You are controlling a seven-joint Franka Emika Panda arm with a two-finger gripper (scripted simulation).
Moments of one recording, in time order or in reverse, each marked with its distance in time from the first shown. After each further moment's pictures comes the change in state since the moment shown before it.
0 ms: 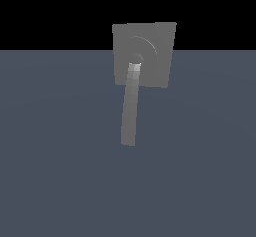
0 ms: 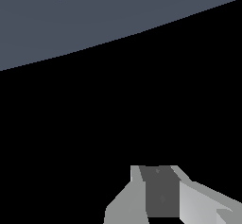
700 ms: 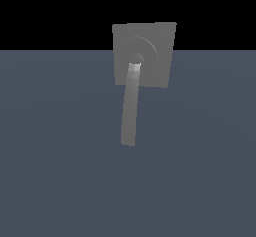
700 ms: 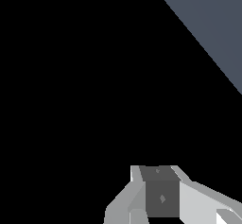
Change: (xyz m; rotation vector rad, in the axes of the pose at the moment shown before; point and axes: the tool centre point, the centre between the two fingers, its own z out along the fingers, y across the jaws) arm 0.147 0.055 -0.071 -0.329 -0.337 -0.931
